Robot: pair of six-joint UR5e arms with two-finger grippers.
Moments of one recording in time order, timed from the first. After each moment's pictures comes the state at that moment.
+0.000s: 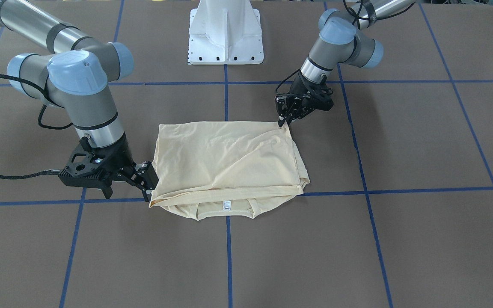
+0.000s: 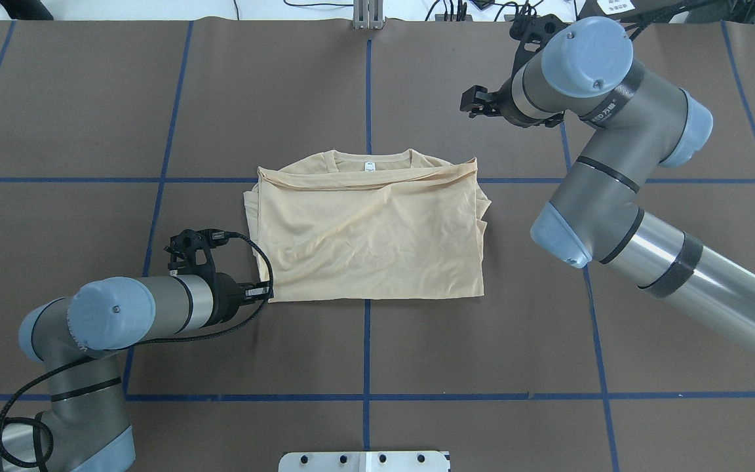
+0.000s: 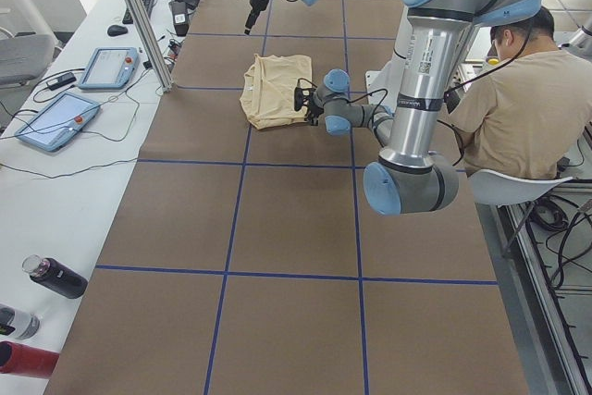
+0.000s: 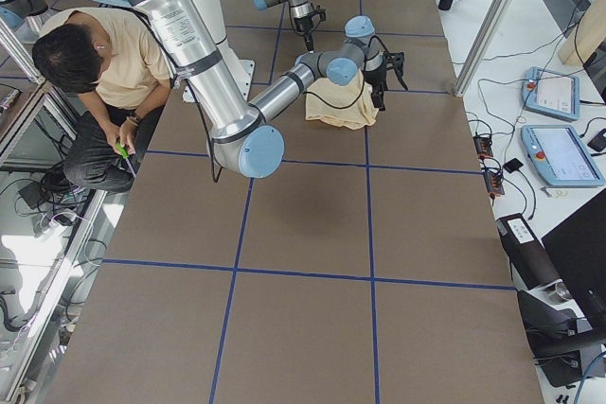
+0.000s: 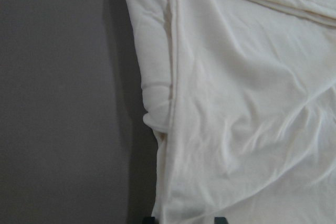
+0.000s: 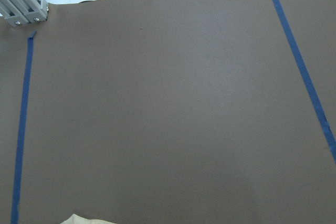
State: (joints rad) left arm -0.37 -1.83 -1.74 -2.33 -1.59 -1.47; right arm 0.80 -0.99 1.60 -1.31 1.75 1.21
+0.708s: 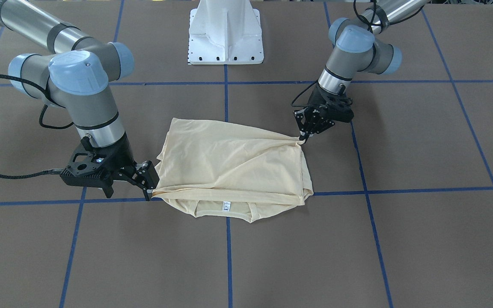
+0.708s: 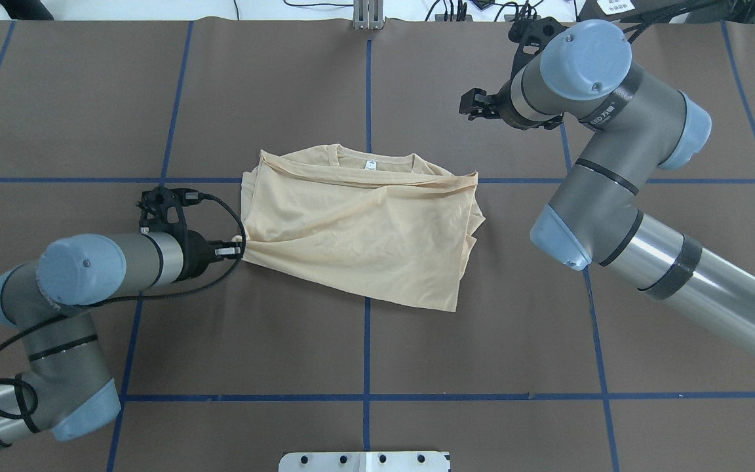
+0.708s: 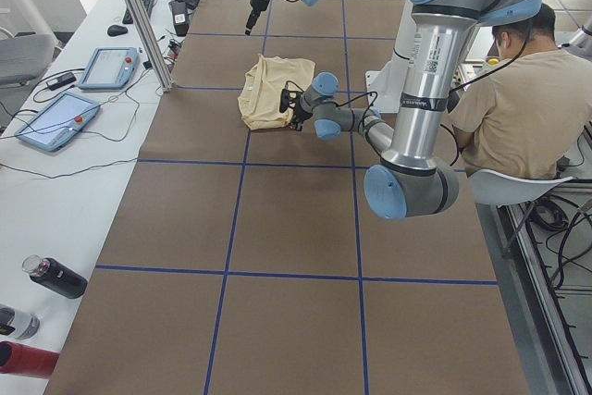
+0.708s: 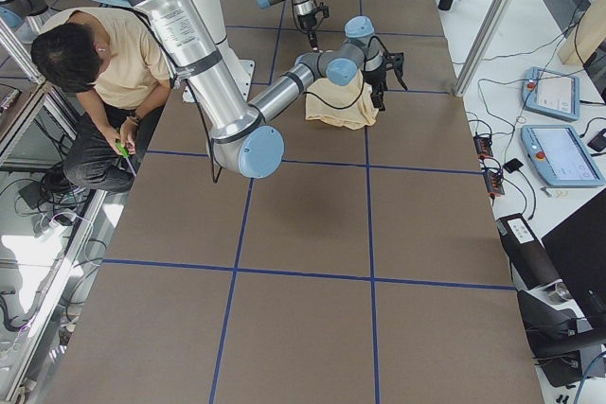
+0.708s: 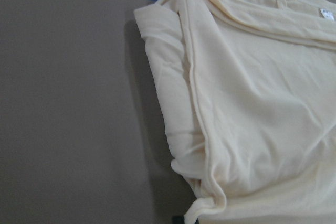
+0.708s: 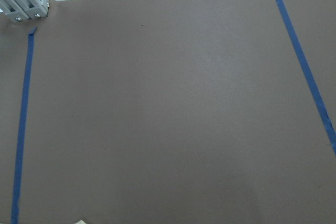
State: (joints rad) left arm -0.53 -1.82 -1.70 -2.33 -1.59 -1.25; right arm 0.79 -0.99 1.60 -1.31 1.75 1.21
